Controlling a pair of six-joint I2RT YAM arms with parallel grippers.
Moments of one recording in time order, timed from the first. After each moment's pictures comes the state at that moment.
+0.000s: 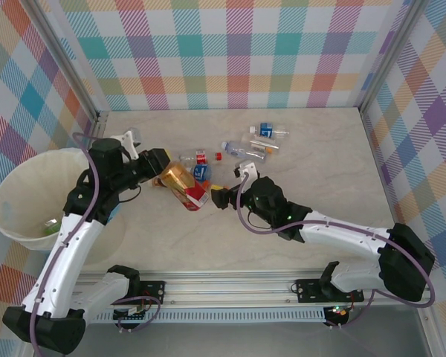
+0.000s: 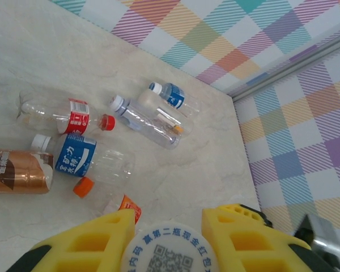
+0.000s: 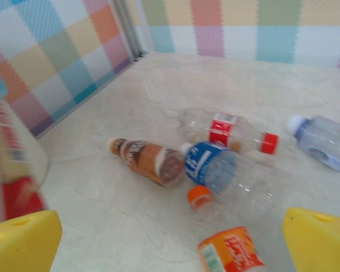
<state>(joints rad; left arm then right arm) -0.24 0.95 1.13 -0.61 0.32 -0.68 0.95 1.26 0.72 0.24 0.22 0.32</state>
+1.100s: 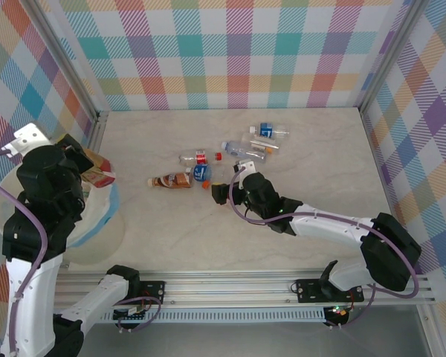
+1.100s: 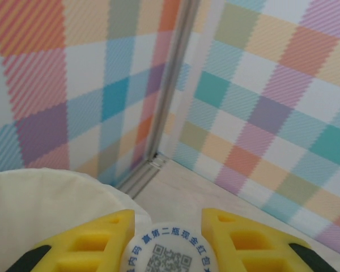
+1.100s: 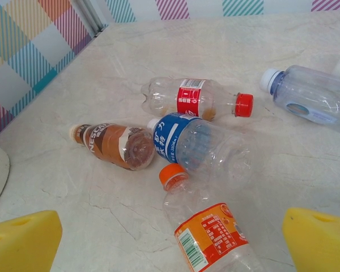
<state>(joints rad) -0.24 0.86 1.56 -0.92 -0.75 -0.39 0.91 1.38 0.77 0.18 0.24 0.43</state>
